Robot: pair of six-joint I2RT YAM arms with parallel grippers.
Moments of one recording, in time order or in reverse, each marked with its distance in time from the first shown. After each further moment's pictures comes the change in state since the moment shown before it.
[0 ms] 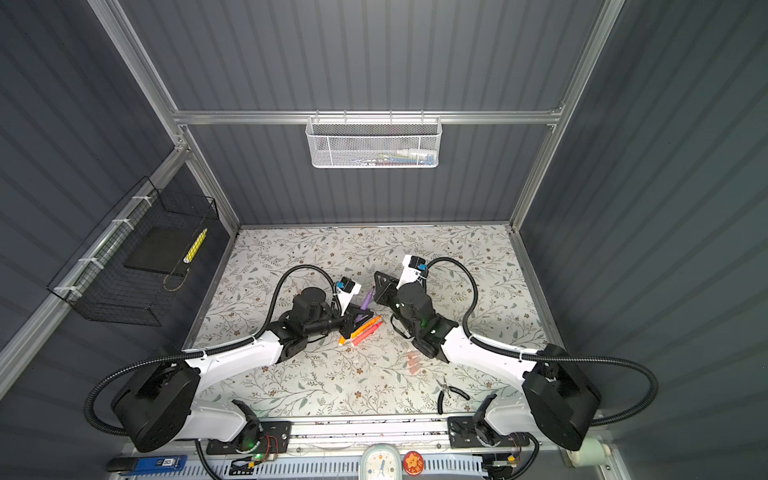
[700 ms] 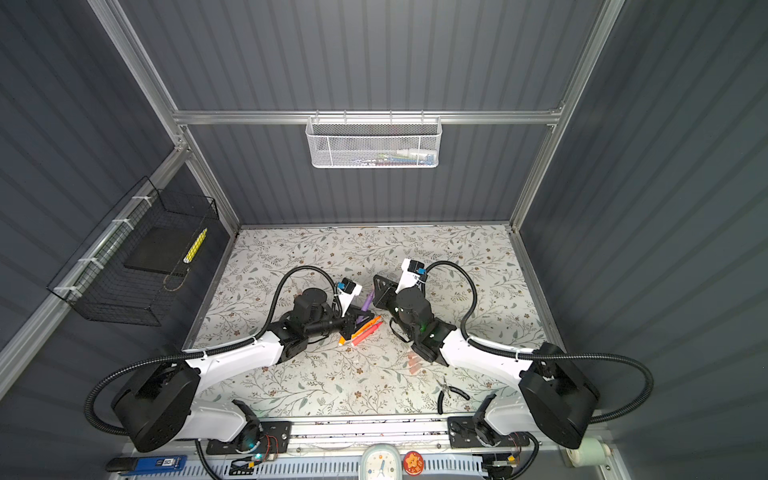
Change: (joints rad) left arm -0.002 0.000 0.000 -0.008 0.001 -0.020; right arm 0.026 0.010 -0.055 0.079 0.021 0.001
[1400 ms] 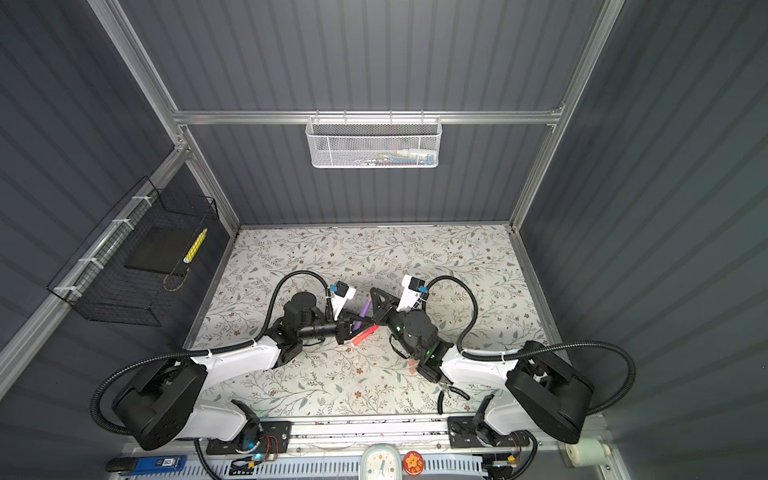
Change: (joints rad) left arm 0.071 0.014 -0.105 0.245 0.285 -0.175; right arm 0.075 0.028 -0.207 0.406 -0.008 -0.025
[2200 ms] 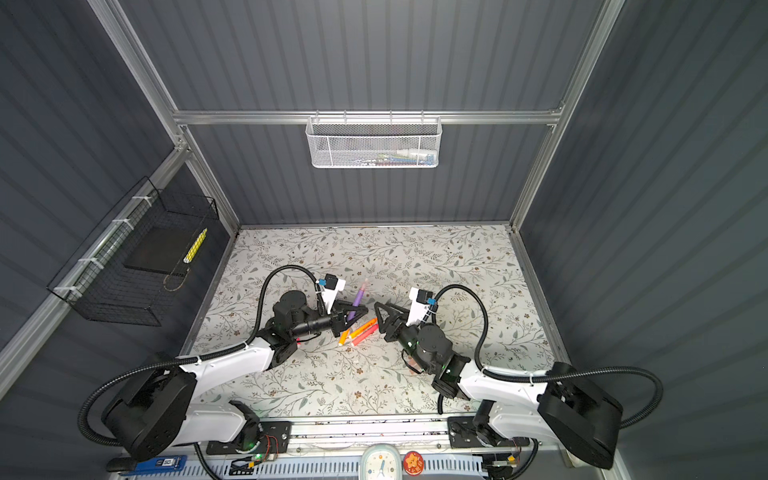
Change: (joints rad) left arm 0.004 -0.089 -0.013 0.039 -0.127 0.042; right arm 0.032 -0.232 -0.125 -0.135 -0.013 -0.074
